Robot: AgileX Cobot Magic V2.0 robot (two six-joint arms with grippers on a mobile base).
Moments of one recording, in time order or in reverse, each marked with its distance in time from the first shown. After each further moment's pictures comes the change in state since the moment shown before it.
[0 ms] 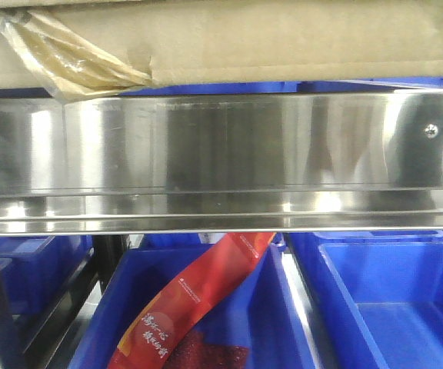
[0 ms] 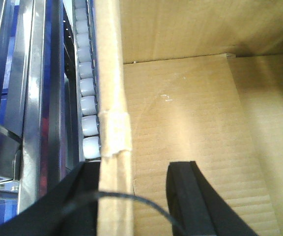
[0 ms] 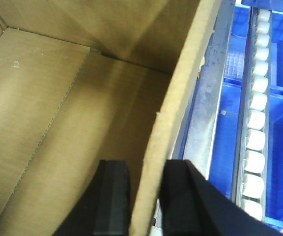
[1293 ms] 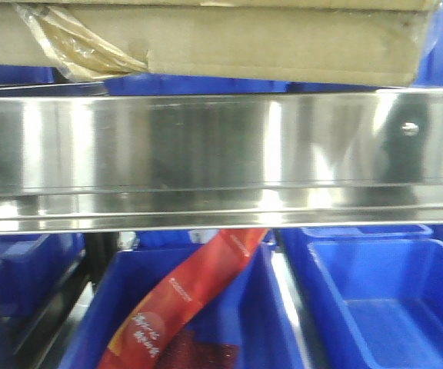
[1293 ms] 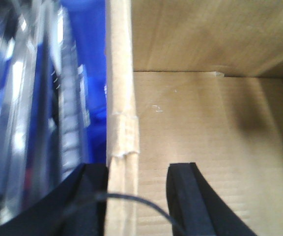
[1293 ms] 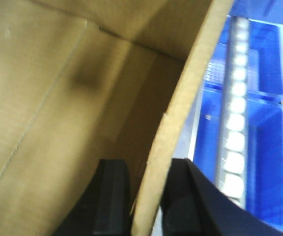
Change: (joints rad) left arm 0.000 0.000 0.000 0.019 -0.194 0.002; right arm 0.000 0.000 0.000 -0.045 -0.013 -0.002
